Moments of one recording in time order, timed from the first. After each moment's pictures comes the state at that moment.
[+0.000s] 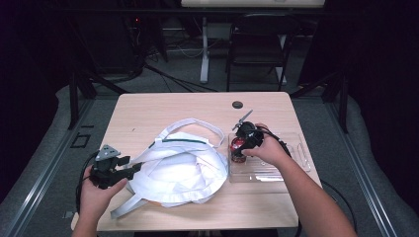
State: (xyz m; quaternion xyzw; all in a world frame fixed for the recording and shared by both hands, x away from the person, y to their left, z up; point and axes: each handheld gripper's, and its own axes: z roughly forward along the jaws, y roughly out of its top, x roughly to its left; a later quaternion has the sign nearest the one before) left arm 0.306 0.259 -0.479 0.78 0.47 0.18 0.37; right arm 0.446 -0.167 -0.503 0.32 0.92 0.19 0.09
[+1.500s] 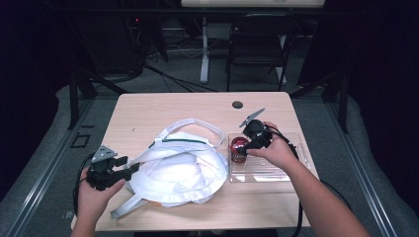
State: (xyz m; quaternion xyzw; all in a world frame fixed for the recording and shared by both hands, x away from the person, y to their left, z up) left arm 0.300 0.262 -0.475 0.78 0.47 0.18 0.37; right arm 0.422 -0.181 -0.471 0.34 0.90 0.25 0.12
